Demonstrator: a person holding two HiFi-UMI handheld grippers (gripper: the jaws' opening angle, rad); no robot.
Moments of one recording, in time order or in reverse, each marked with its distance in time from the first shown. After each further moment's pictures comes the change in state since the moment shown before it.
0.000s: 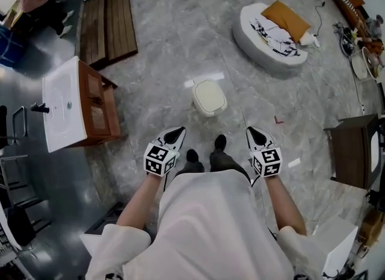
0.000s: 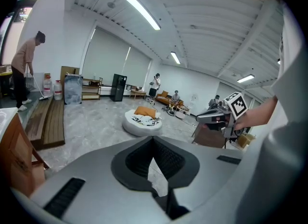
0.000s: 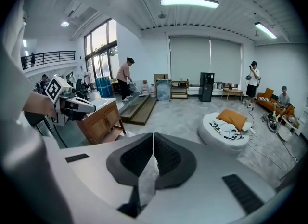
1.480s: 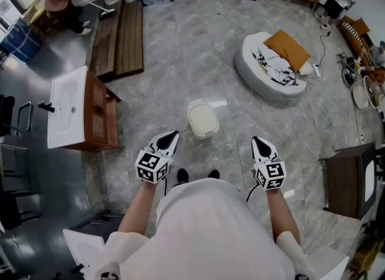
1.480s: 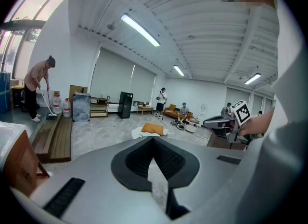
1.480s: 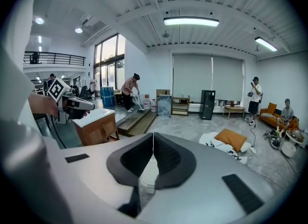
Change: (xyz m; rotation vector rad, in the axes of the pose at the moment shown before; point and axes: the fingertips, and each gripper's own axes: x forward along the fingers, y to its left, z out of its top) left arm 0.009 -0.034 0.094 0.042 -0.194 0.132; right arm -0.045 -0.088 0.066 -0.084 -0.188 0.021
